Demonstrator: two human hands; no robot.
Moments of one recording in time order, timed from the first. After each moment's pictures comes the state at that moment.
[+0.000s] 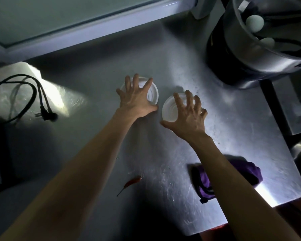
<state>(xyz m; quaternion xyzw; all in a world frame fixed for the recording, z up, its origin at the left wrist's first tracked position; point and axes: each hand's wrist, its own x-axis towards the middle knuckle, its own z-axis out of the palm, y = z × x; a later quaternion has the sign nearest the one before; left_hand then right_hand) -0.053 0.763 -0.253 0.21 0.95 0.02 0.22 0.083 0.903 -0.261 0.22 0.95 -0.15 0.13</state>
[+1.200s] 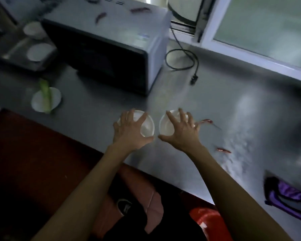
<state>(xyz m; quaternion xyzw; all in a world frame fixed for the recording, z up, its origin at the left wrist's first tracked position) 0.306 0.297 -0.145 -0.12 0.98 0.15 0.10 0.236 0.496 -0.159 -0.18 0.97 -0.09 0.14</state>
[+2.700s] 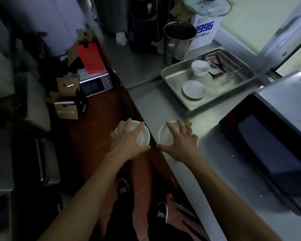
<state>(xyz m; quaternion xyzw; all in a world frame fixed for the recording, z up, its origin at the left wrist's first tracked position) 0.472 -0.227 -0.124 -0.45 0.88 0.14 0.07 0.288 -0.108 -0.134 -0.49 0.86 -0.05 0.15</state>
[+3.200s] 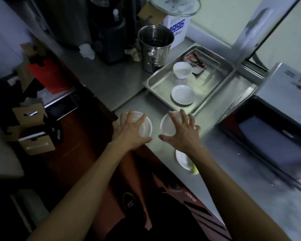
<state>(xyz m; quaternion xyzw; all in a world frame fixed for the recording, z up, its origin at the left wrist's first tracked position) 0.395 -0.401 -0.122 -0.30 0.94 0.15 0.10 0.261 -0.227 -0.116 -0.35 0.92 -0.07 0.12</state>
